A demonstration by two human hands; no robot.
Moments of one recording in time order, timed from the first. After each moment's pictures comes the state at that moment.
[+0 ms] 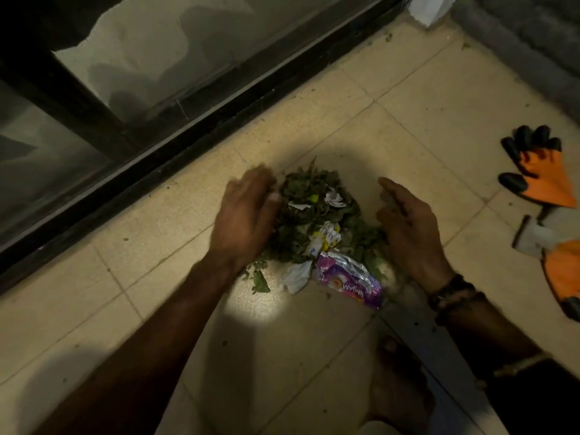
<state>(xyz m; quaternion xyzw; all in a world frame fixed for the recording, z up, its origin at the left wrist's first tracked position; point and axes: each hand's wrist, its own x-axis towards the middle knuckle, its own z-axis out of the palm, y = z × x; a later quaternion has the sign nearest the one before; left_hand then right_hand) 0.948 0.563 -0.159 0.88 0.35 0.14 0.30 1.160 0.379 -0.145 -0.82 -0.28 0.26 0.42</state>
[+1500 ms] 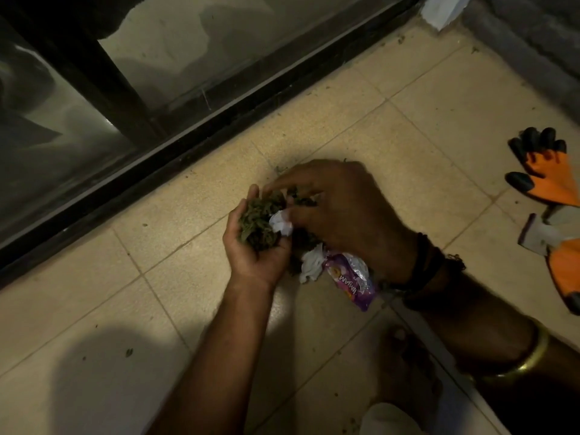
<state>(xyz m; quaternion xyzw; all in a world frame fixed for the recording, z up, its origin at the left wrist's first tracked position) 0.940 0.517 -0.131 -0.07 0.31 0.37 0.87 1.071 0.462 -0.049 -0.73 -0.57 0.23 0.30</state>
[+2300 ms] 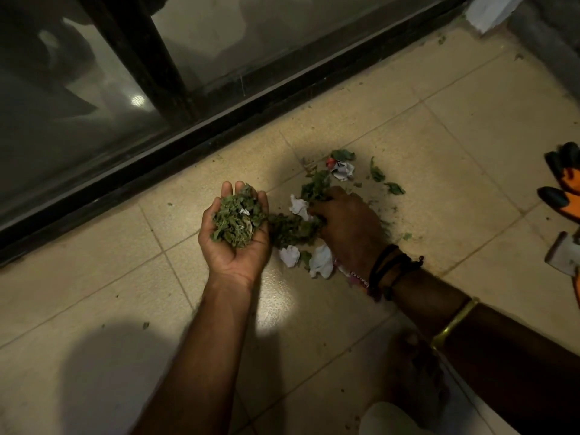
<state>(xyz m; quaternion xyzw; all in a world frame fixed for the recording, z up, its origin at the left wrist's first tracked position) 0.884 0.534 -0.132 -0.14 0.29 0.49 0.81 1.058 0.459 -0.152 -0.78 -0.60 0.14 0.09</state>
